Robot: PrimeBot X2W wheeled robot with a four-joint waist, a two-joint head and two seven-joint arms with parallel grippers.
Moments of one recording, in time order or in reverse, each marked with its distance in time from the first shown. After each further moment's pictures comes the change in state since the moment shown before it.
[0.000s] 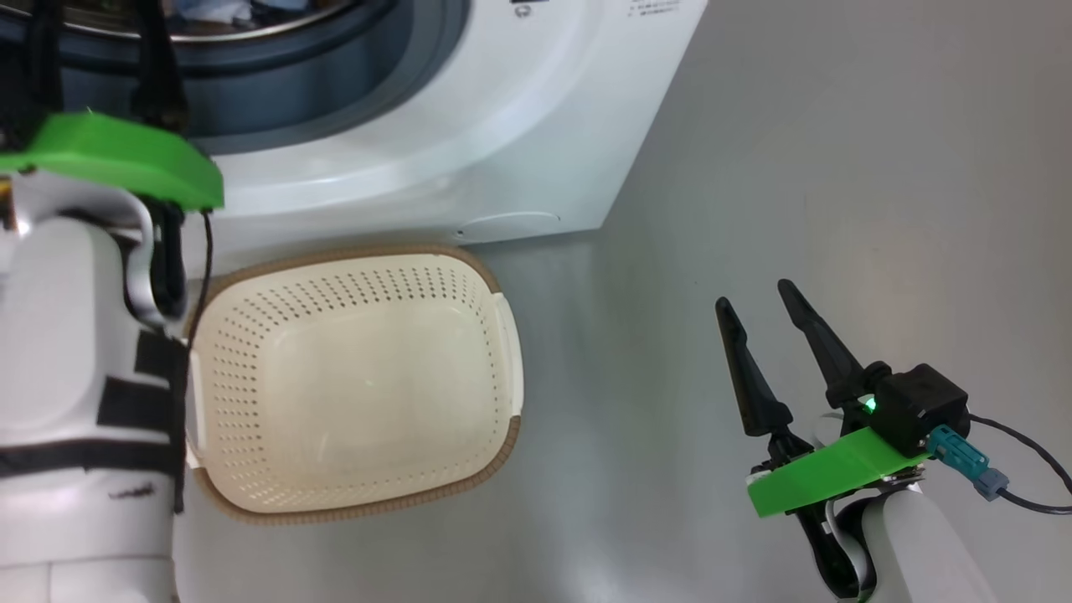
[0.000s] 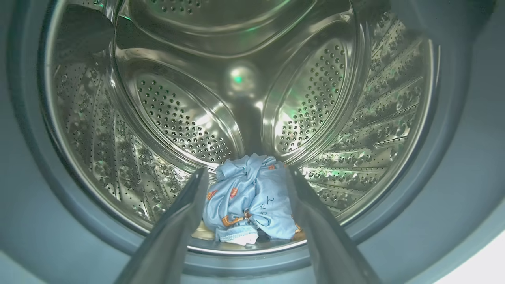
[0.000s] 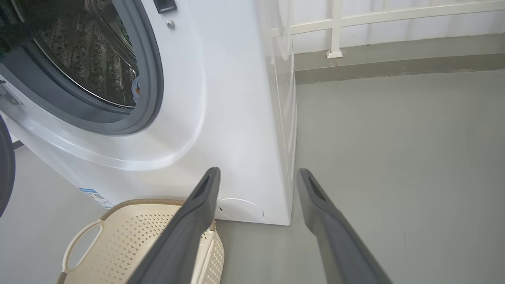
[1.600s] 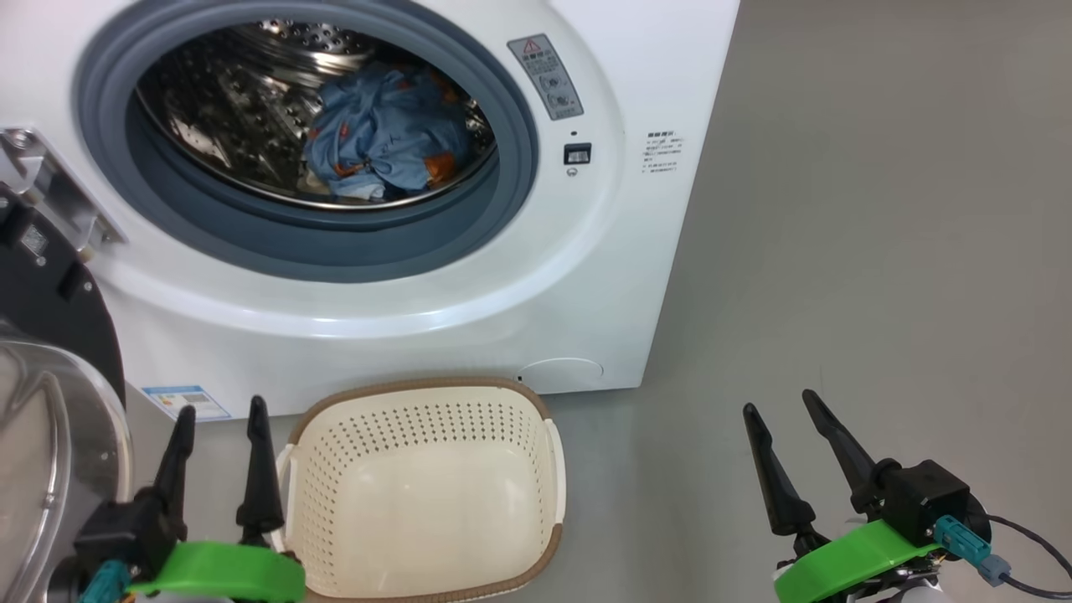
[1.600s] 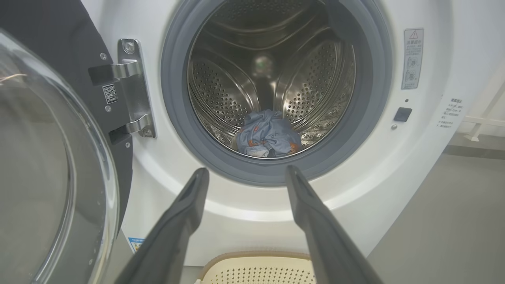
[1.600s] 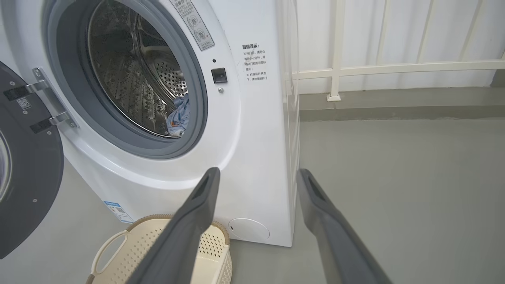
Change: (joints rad) left arm 0.839 -0.058 0.021 -0.475 -0.030 0.049 0.000; right arm 0.185 -0.001 -0.052 0.023 -0.040 0.000 0.000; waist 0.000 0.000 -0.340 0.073
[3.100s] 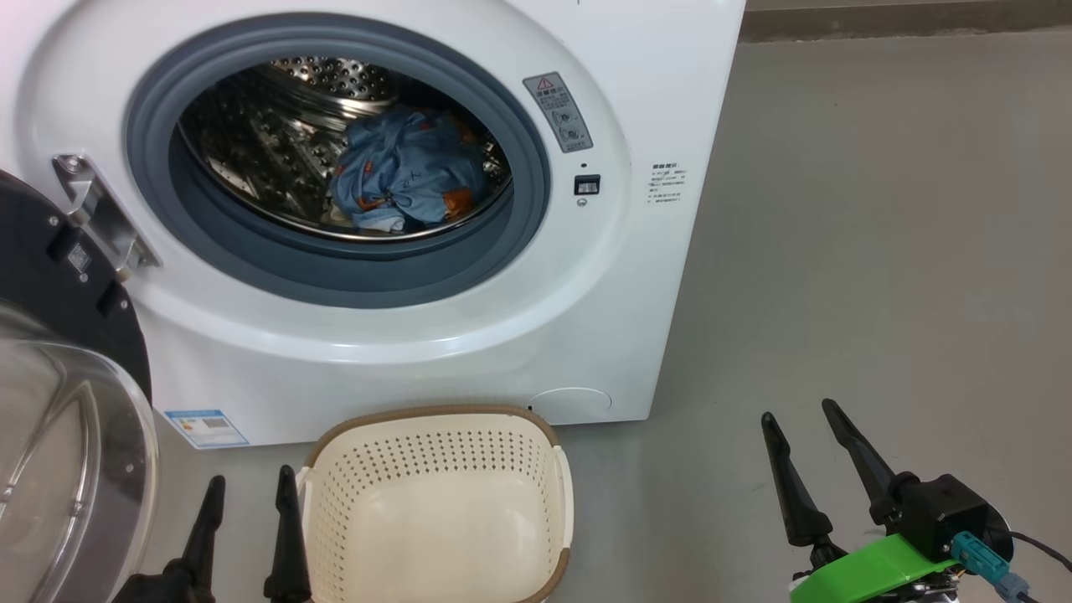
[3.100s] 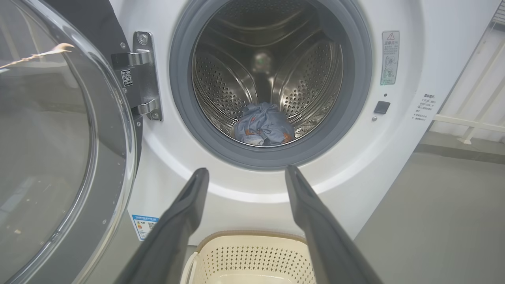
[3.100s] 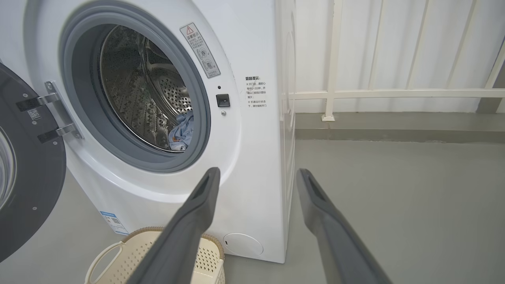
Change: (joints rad) left arm 0.182 0.002 -0.072 -0.118 -0.043 0.081 0.000; right arm 0.042 -0.002 -0.032 -0.047 -0.026 0.000 0.000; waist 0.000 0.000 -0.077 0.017
